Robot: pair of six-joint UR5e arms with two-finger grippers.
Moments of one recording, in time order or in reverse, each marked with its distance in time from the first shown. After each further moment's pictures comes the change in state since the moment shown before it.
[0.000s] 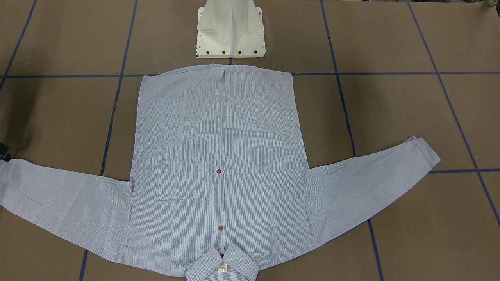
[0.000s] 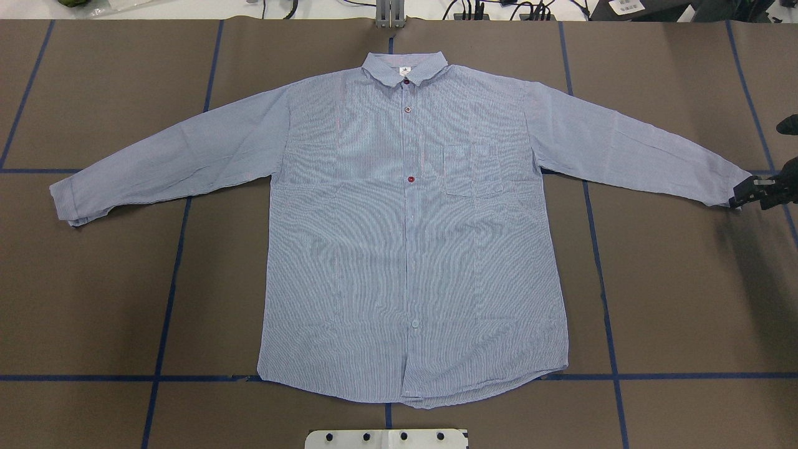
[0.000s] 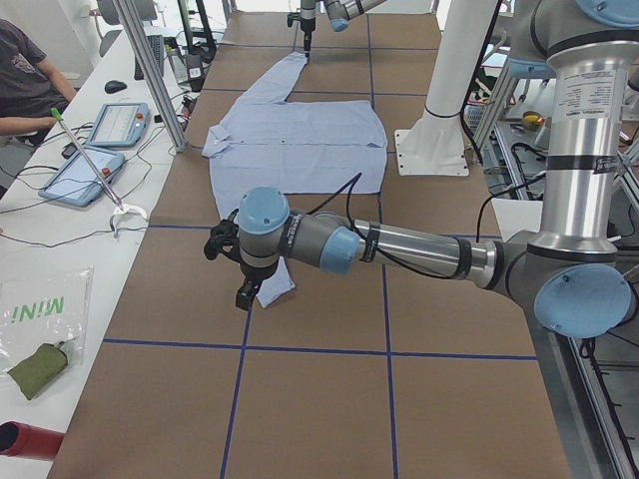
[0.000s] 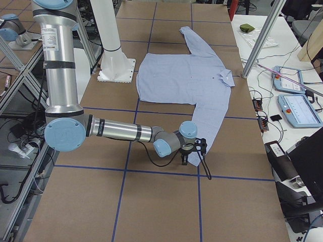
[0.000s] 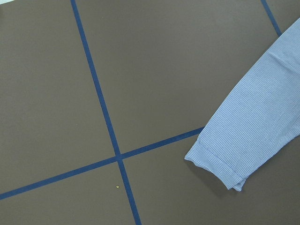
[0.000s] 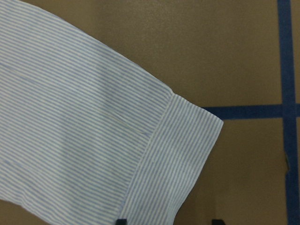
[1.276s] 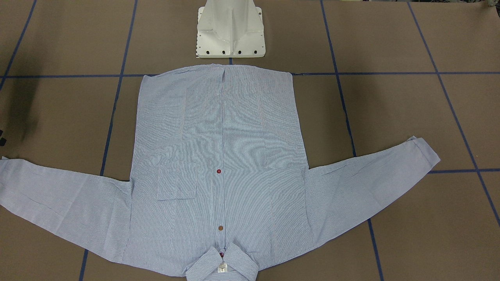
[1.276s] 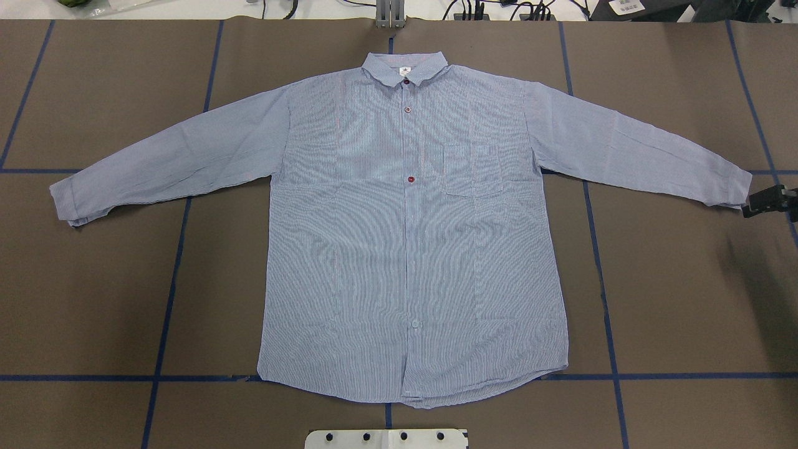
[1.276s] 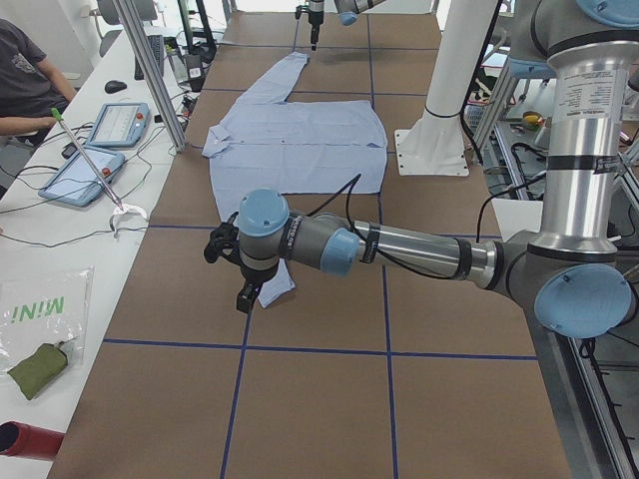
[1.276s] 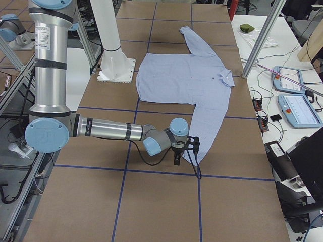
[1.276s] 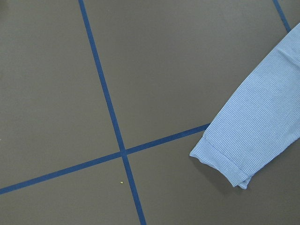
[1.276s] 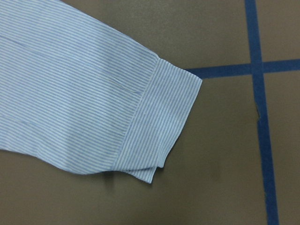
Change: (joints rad) left arm 0.000 -0.001 0.003 0.003 0.007 -0.003; right arm 0.003 -0.109 0.139 -0.004 0.004 0.058
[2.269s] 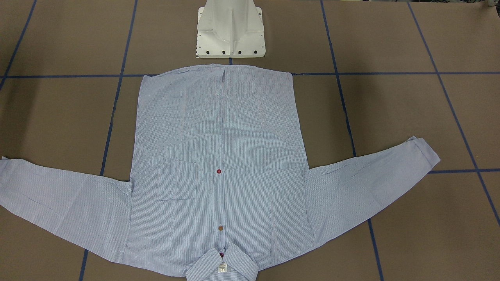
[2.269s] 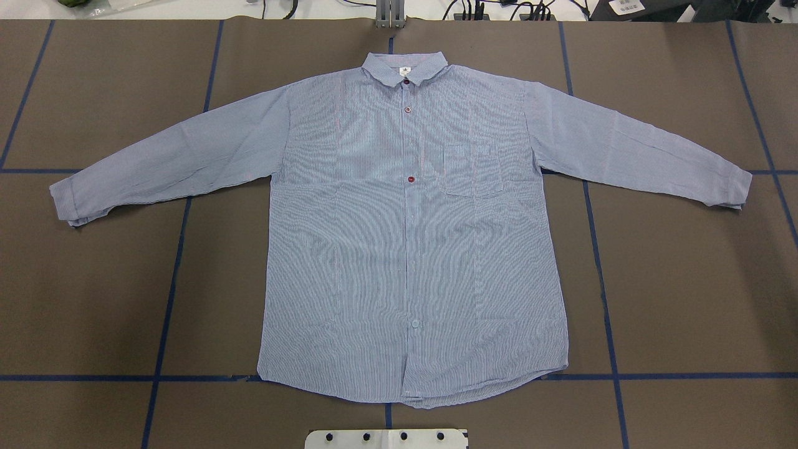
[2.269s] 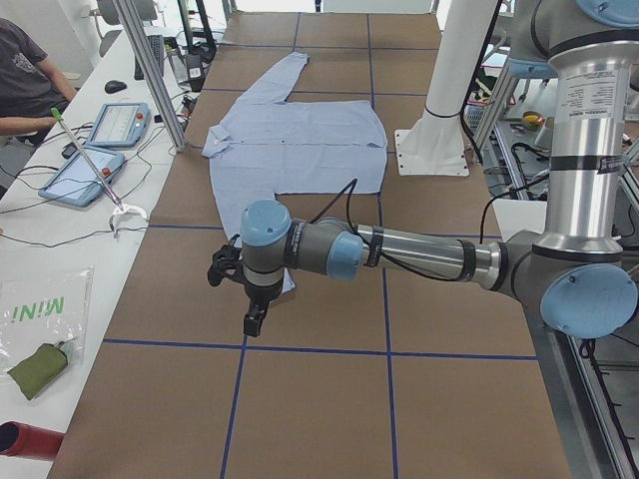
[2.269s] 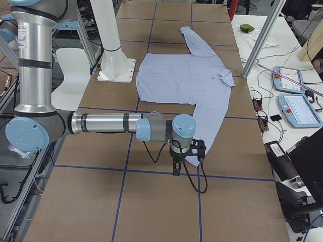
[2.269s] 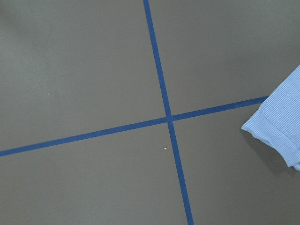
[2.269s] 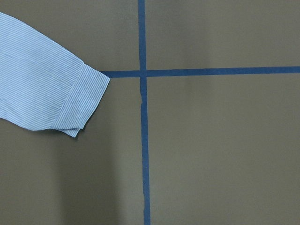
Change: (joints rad) left arm -0.002 0.018 -0.003 0.073 0.127 0.004; right arm 0.345 -0.004 0.195 -0.604 0.054 -0.592
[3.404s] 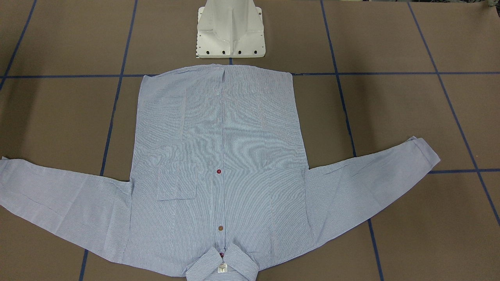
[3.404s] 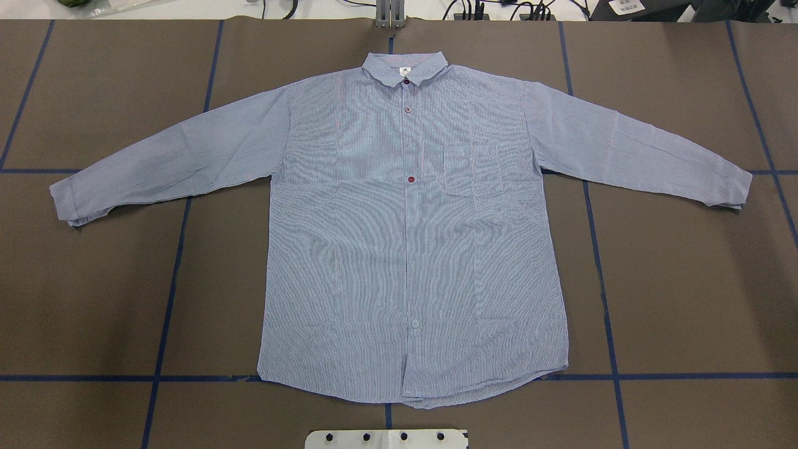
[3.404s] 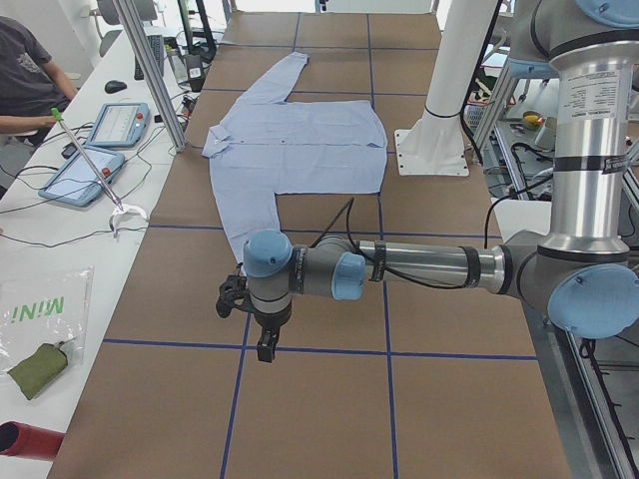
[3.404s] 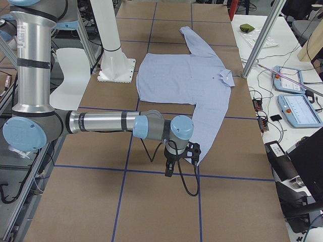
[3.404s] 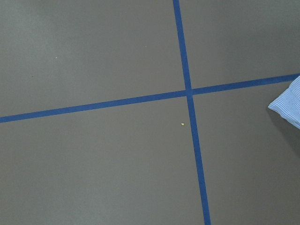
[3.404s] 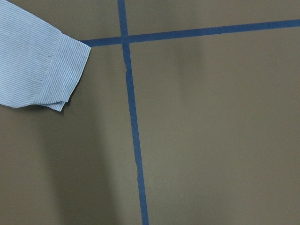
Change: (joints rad) left arm -0.002 0.027 0.077 0.030 0.003 -0.008; right arm 0.017 -0.016 0.058 -0.193 -0.021 -0.020
